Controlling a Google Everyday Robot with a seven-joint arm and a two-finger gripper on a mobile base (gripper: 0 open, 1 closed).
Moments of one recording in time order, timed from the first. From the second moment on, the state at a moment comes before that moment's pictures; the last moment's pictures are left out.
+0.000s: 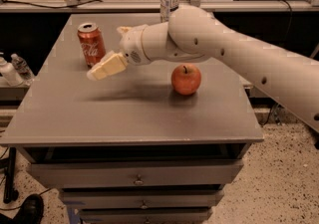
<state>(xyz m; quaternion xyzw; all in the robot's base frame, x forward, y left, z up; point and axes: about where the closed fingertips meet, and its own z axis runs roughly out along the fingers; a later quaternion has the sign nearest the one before) 0.628 0.140 0.895 -0.52 0.64 0.28 0.49</state>
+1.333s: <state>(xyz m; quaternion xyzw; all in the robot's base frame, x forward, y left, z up) 0.679 0.210 0.872 -0.48 0.65 0.32 0.49</state>
